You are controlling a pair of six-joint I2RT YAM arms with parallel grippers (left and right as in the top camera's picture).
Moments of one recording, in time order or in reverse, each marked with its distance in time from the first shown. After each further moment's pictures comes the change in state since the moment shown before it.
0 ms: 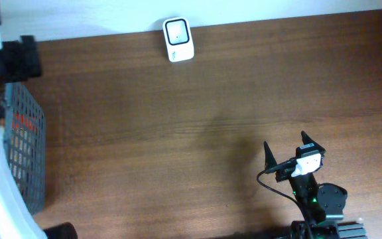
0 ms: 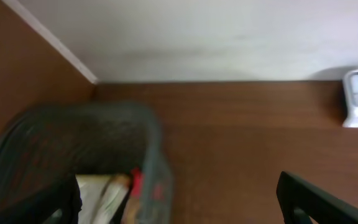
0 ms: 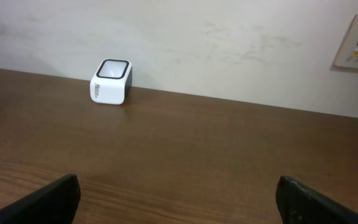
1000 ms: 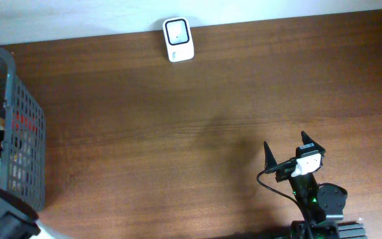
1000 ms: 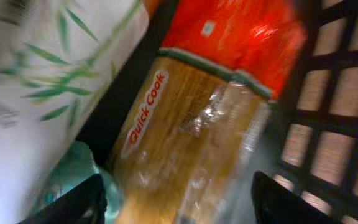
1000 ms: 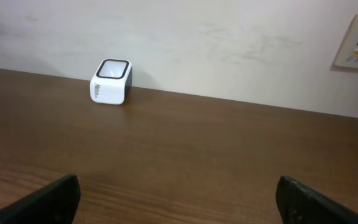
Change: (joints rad) left arm 0.591 0.301 -0.806 0.430 0.391 0.226; right arm 0.000 0.000 0.000 0.000 0.000 0.000
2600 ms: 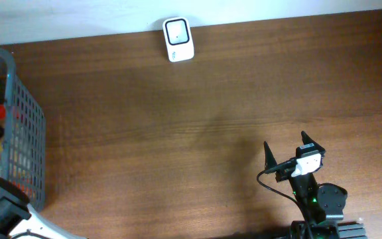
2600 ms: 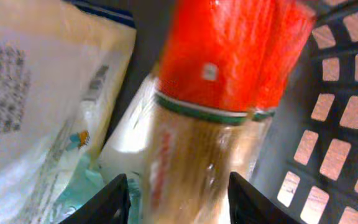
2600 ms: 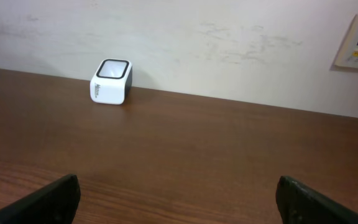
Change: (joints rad) left arm -0.016 0.197 0.398 -0.227 -0.029 -0.075; right arm 0.000 0.000 0.000 0.000 0.000 0.000
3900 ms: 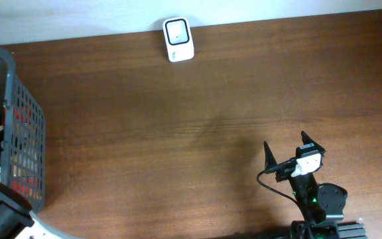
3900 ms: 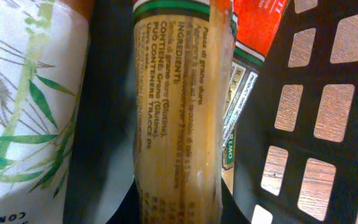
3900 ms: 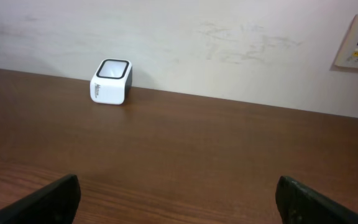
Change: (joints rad) left arm 0.013 -0.082 -0.356 0.207 0.188 0.087; right arm 0.000 0.000 0.000 0.000 0.000 0.000
